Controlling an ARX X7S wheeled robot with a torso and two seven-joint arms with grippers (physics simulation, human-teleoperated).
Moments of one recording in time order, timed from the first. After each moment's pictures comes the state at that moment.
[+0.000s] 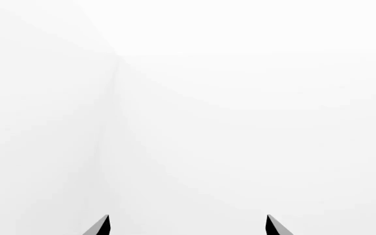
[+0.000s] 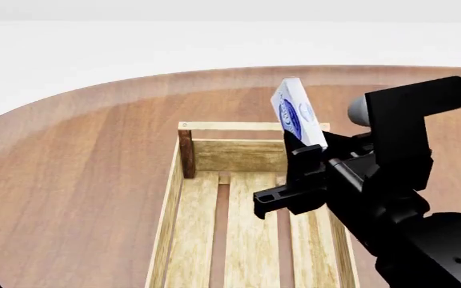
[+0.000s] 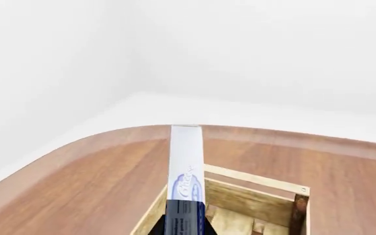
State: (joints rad) left arm 0.12 -0.42 0.32 0.36 -0.01 0.50 -0.71; right arm 0.78 0.41 0.04 -0.39 0.81 1.26 -0.01
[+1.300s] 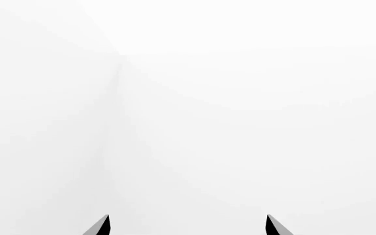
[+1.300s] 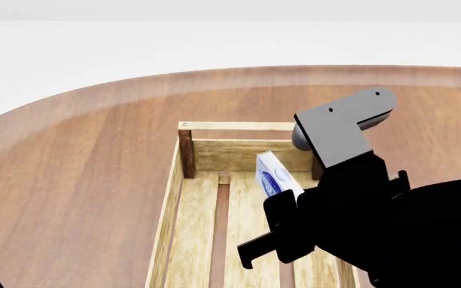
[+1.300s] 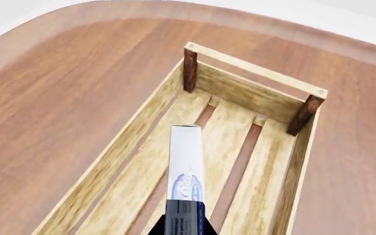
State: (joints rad) left arm 0.12 -0.43 0.33 0.36 0.00 0.48 -0.73; right arm 1.08 0.58 -0.32 -0.12 1.52 1.53 0.56
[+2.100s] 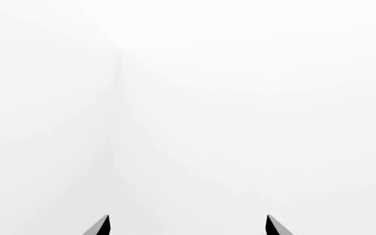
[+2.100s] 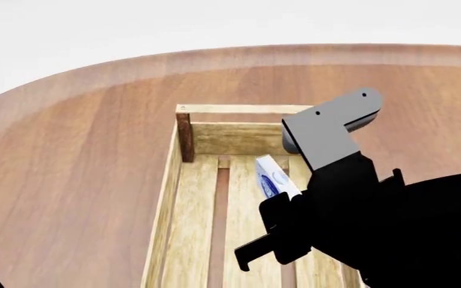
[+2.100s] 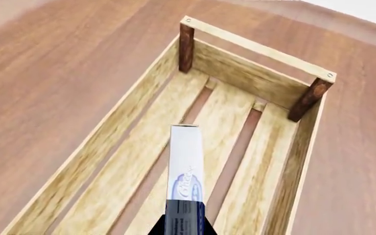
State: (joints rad) left arm 0.12 -0.42 0.33 0.37 0.04 0.46 -0.75; right arm 1.13 0.61 -0.46 -0.11 1.51 1.45 0.56
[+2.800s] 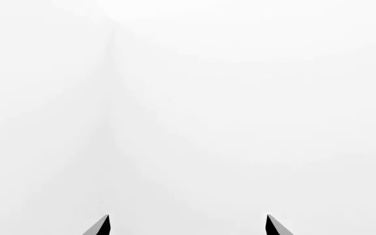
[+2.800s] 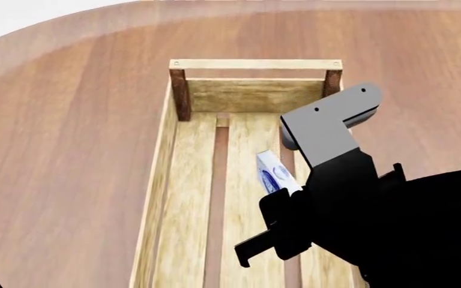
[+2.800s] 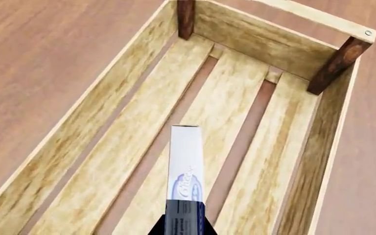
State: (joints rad) left arm 0.12 -0.43 0.33 0.37 0.05 0.47 -0.76; right arm 1.15 0.62 -0.52 -0.11 1.51 1.41 0.55
